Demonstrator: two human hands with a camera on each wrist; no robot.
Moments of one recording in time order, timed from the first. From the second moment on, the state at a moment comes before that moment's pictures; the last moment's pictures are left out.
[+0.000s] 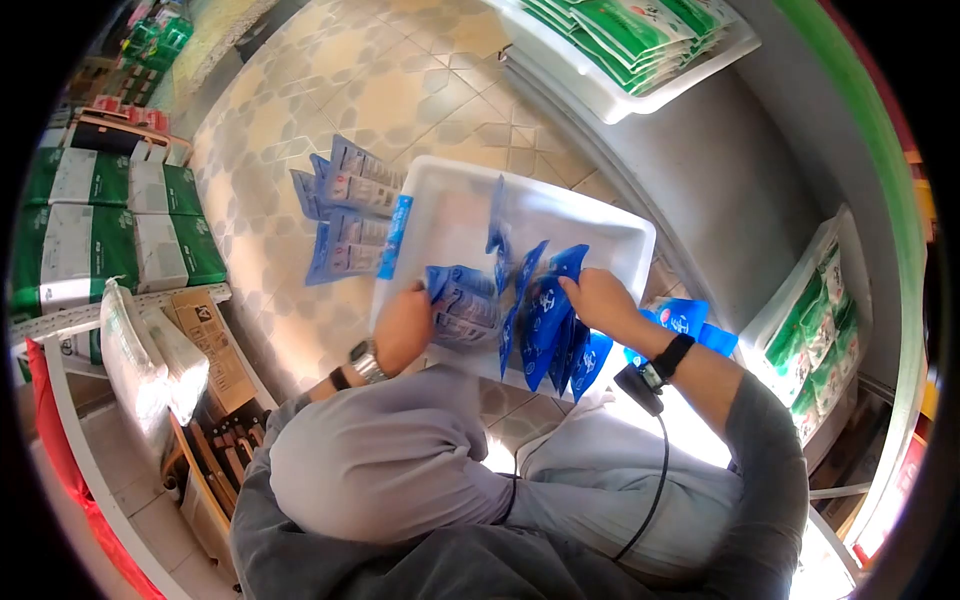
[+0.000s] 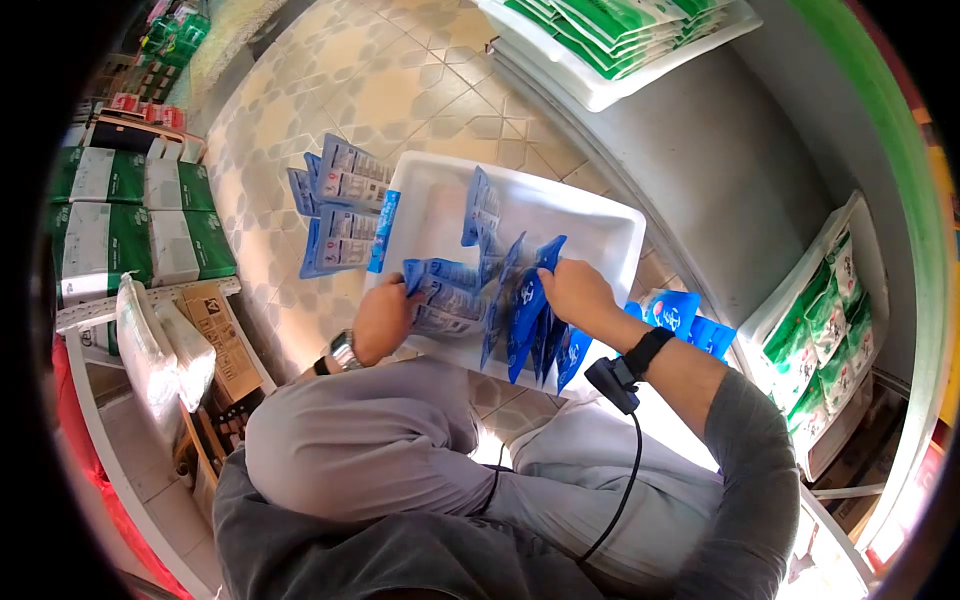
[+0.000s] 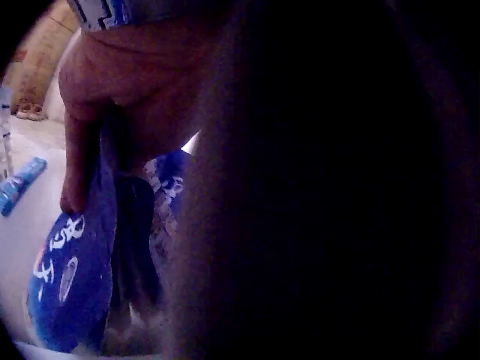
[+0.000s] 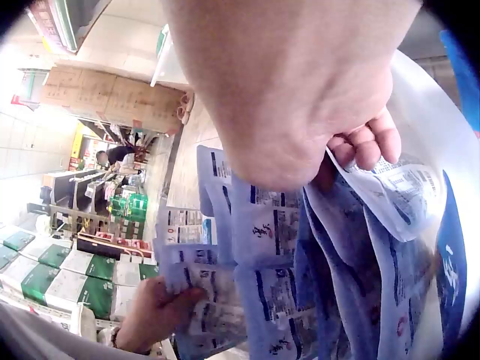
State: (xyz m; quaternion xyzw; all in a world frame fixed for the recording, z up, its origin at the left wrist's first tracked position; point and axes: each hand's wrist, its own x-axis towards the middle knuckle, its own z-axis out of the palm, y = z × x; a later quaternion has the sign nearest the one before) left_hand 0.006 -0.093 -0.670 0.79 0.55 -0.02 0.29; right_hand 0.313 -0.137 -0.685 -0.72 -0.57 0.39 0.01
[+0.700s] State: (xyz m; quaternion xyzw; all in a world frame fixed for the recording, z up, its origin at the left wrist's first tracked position) left_hand -0.110 -0.110 -0.449 0.64 0.76 0.10 0.10; right_hand 0.315 -0.139 -0.682 -0.72 -0.59 0.37 0.02
